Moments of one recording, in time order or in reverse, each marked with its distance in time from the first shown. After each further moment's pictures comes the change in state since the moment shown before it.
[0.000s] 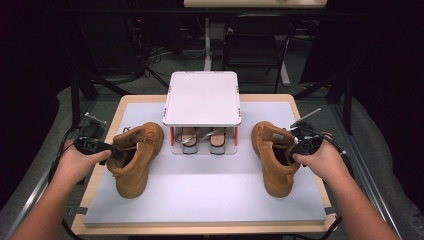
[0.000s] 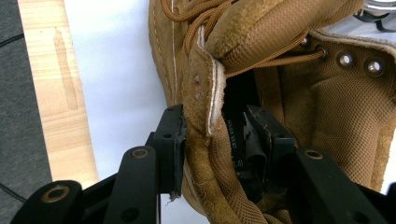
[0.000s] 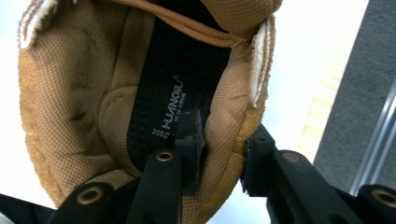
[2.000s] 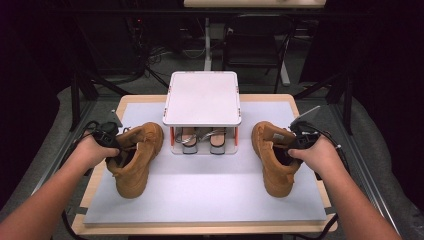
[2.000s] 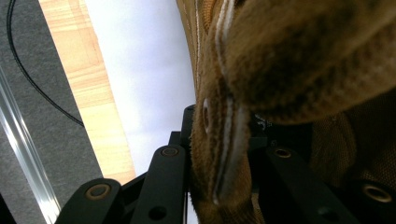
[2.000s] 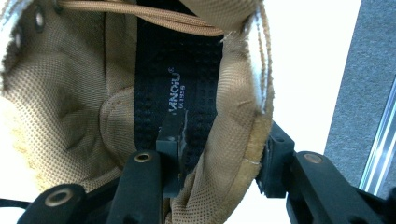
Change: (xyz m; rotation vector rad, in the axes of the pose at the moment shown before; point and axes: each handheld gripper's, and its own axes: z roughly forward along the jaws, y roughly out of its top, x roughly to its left) left arm -0.013 0.030 0.030 0.331 0.177 0.001; right arm -0.003 0.013 0.005 0.141 0.006 0.179
